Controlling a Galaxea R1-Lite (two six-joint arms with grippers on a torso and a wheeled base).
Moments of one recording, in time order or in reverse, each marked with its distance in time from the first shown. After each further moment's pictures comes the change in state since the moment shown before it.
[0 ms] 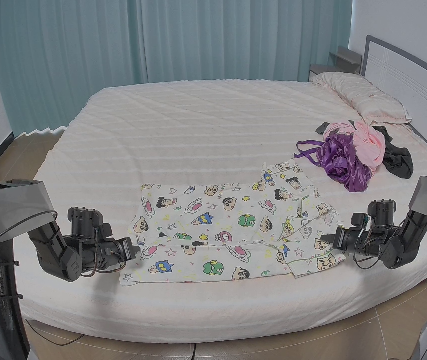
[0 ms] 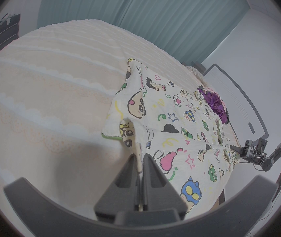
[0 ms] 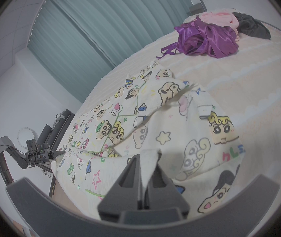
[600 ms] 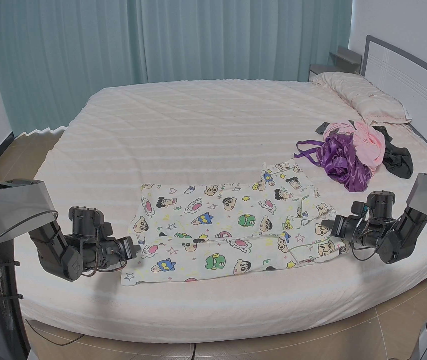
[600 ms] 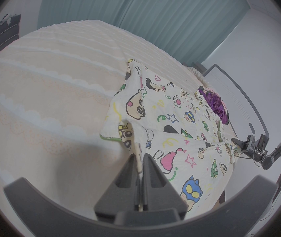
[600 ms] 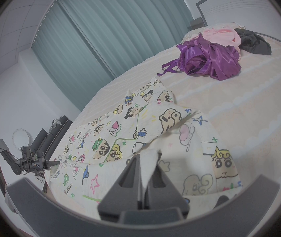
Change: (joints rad) left arm -0.001 0.001 -0.008 0.002 0.011 -0.004; right arm 0.004 0.014 -0.075 -0.060 -0.072 0.014
